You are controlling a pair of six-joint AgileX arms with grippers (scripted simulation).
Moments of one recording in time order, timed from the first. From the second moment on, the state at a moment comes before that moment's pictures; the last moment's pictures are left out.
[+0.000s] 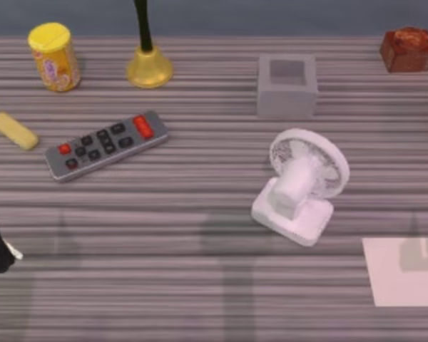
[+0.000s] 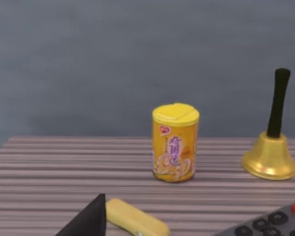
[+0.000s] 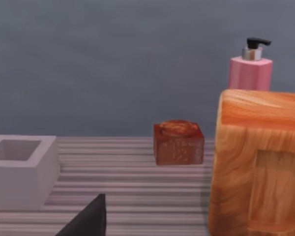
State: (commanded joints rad) left arm 0.00 0.00 0.00 0.00 0.00 0.00; right arm 0.00 0.00 0.00 0.00 0.00 0.00
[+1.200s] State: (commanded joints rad) left arm 0.00 0.00 0.00 0.00 0.00 0.00; right arm 0.33 1.45 1.43 -1.00 0.00 -0.33
